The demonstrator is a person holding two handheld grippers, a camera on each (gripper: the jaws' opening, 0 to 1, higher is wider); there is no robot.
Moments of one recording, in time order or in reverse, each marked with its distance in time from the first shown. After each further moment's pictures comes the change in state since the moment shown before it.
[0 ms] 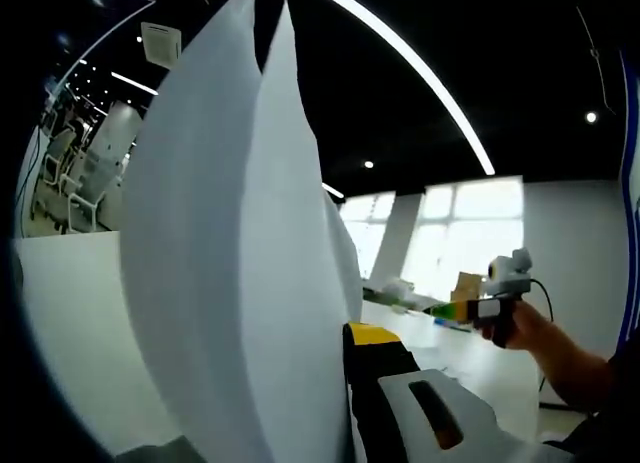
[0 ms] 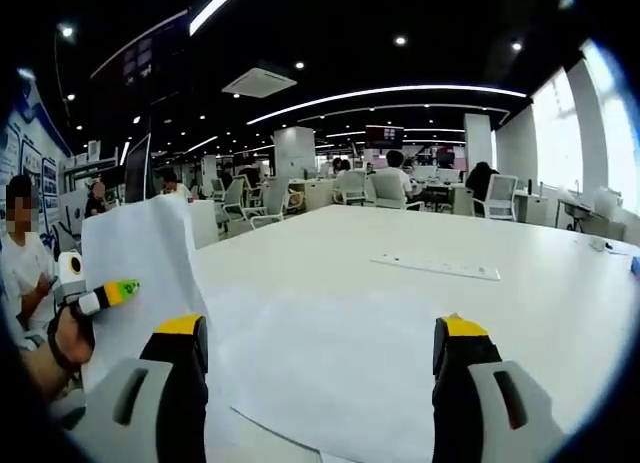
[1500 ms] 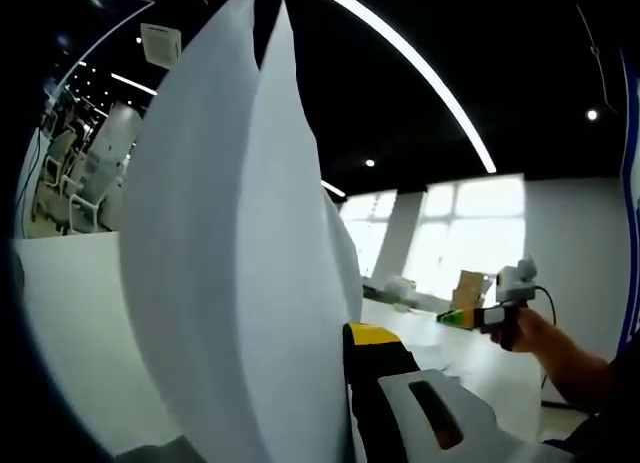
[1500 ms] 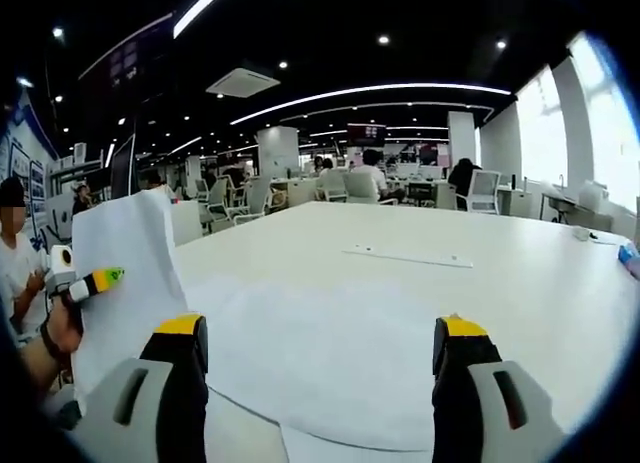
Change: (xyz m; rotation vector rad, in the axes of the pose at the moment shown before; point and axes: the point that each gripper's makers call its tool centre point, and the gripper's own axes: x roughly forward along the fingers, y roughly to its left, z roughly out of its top) left arm 0.000 0.000 -0.002 0.005 0.005 0.008; right arm -0.021 -0.037 -0.016 0.020 0.006 -0.069
